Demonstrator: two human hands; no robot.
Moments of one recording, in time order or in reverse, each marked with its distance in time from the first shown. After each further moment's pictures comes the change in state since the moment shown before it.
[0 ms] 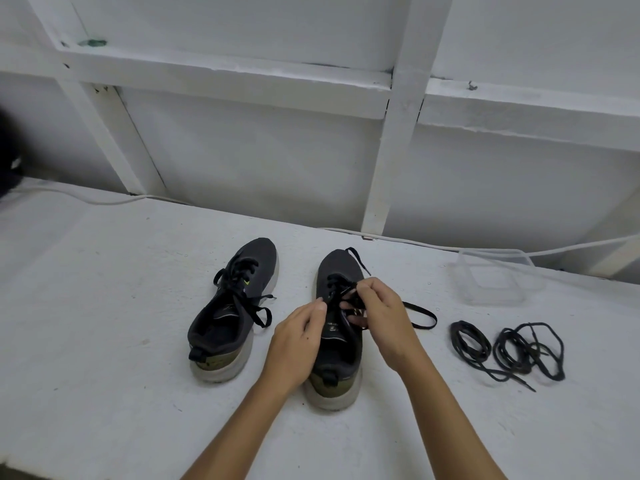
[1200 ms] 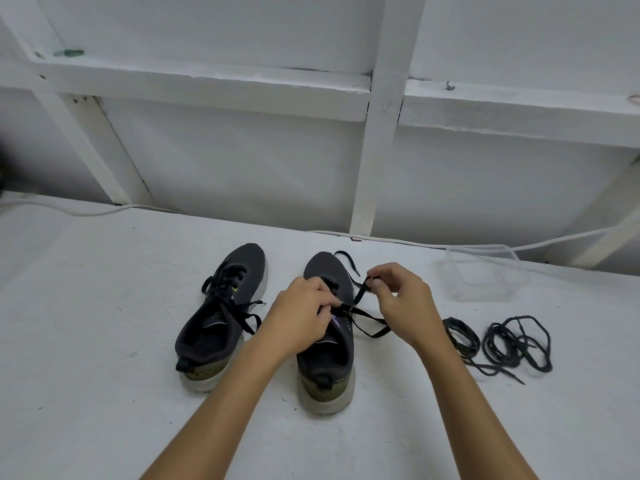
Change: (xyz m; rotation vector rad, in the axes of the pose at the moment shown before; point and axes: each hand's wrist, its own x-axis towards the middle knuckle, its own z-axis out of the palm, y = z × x) left_hand 0.041 0.042 -0.013 0.652 -0.254 0.370; right_hand 0.012 -0.009 -0.046 -0.447 0.203 -0.232
